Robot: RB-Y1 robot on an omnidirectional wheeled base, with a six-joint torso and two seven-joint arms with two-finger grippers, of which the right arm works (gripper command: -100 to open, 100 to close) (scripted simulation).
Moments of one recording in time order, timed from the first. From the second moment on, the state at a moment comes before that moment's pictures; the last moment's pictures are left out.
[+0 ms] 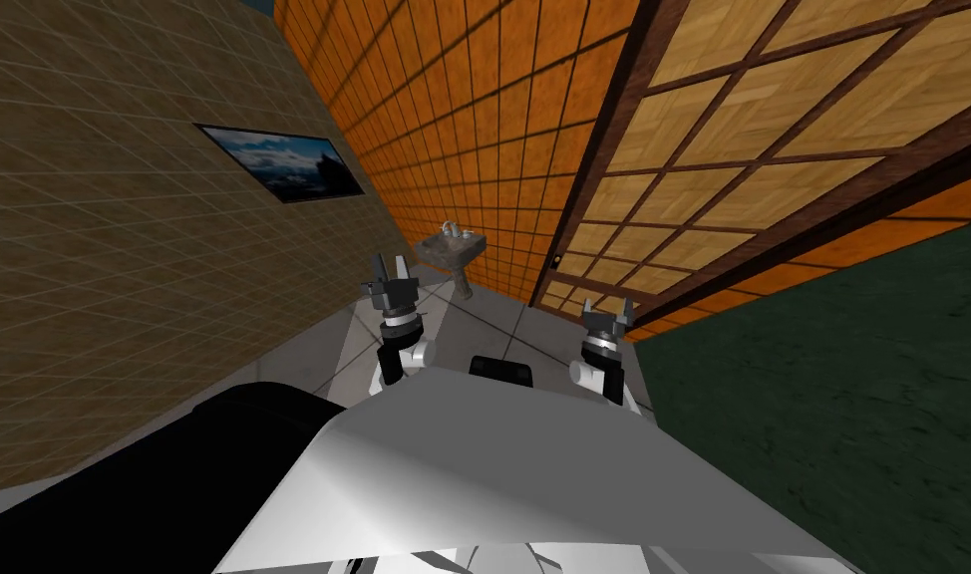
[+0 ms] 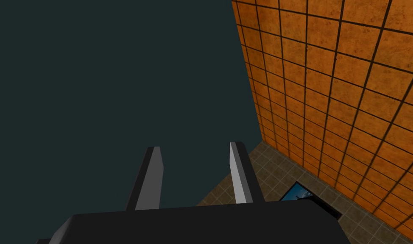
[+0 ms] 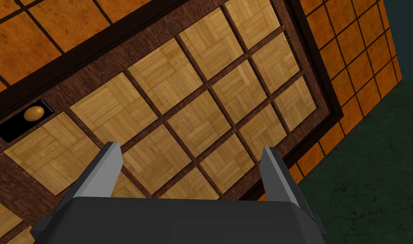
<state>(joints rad) 0.33 -0.08 -0.09 -1.70 -0.19 -0.70 -0.47</state>
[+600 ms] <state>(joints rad) 0.27 -0.11 -0.11 -1.53 -0.27 -0.74 -0.57</state>
